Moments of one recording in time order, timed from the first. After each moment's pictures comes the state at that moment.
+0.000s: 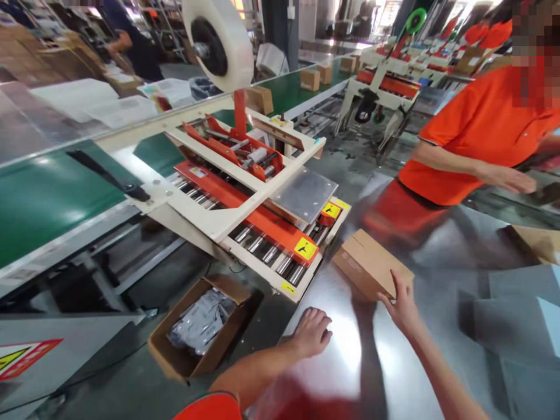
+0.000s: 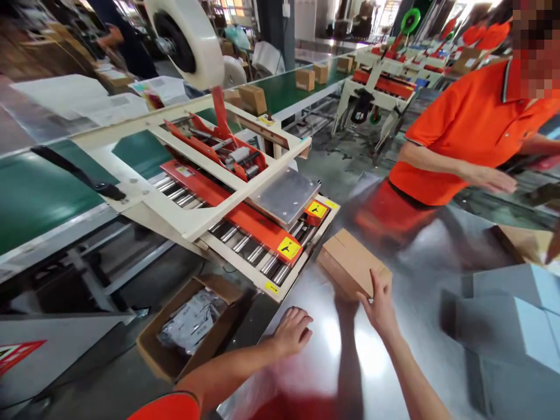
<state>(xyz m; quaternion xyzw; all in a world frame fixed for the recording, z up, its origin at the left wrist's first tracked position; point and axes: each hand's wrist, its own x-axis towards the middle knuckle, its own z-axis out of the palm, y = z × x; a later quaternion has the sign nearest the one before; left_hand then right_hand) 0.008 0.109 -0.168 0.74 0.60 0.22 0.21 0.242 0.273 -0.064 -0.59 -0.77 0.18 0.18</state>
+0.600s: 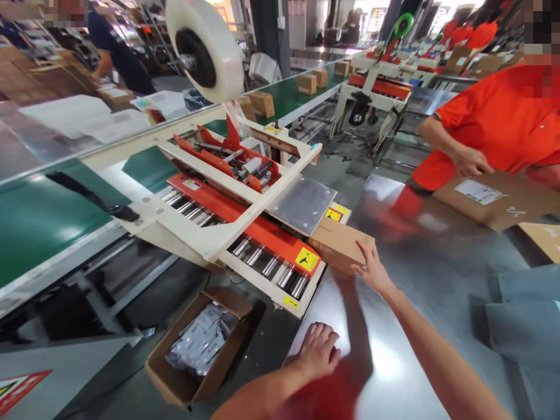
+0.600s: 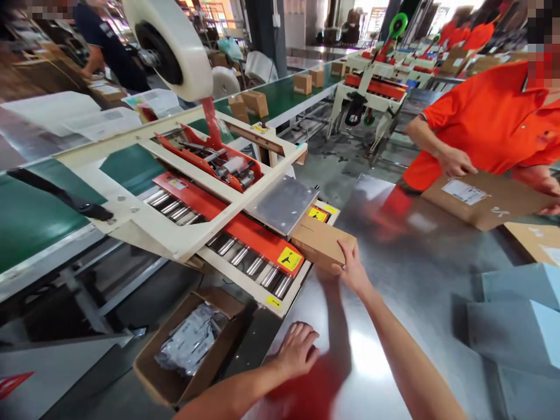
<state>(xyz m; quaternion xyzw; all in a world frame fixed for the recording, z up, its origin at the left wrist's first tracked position) 0.008 0.115 -0.162 0.73 0.60 0.20 0.25 0.145 0.364 -0.065 -0.51 -0.79 0.29 0.16</state>
